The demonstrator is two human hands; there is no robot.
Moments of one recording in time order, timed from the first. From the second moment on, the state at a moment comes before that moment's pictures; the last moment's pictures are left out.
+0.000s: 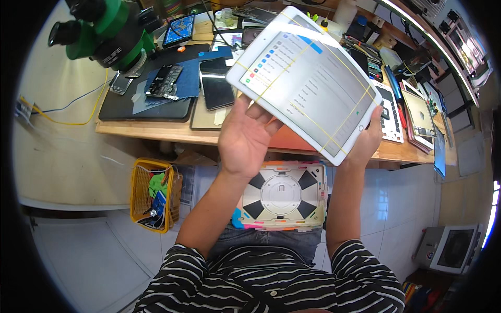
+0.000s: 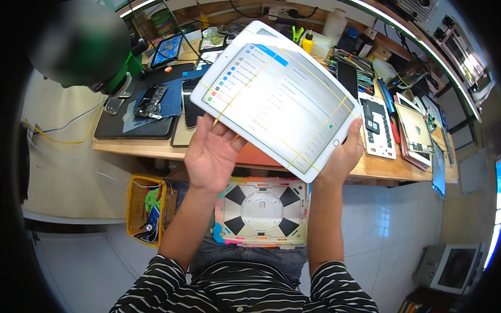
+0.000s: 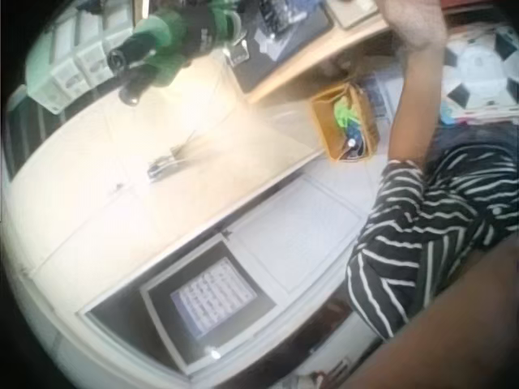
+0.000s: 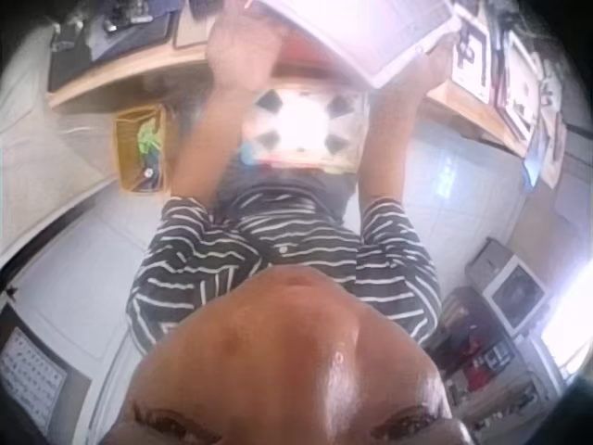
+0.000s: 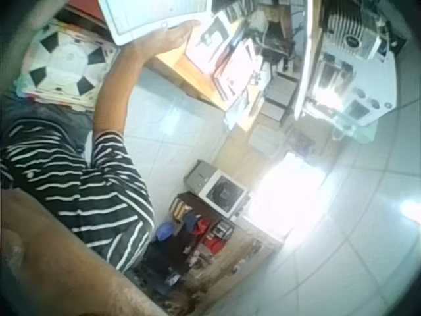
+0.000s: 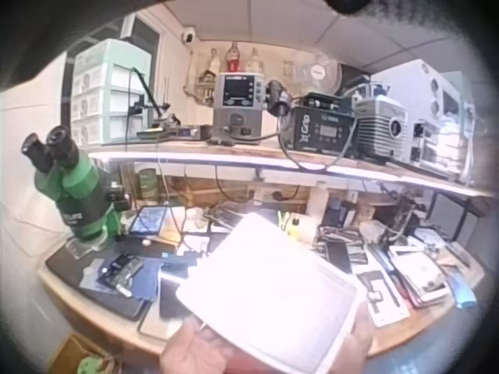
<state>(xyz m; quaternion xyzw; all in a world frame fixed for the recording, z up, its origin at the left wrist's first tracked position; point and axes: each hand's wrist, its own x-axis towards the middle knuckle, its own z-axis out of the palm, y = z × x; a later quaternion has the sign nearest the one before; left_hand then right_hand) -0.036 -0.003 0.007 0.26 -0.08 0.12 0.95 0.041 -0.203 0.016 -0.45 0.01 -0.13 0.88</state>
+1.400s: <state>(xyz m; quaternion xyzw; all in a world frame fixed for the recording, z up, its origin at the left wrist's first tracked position) 0.013 0.035 -0.026 0.35 -0.07 0.06 0.93 -0.090 -0.164 -0.071 -0.45 0.10 0.13 0.88</state>
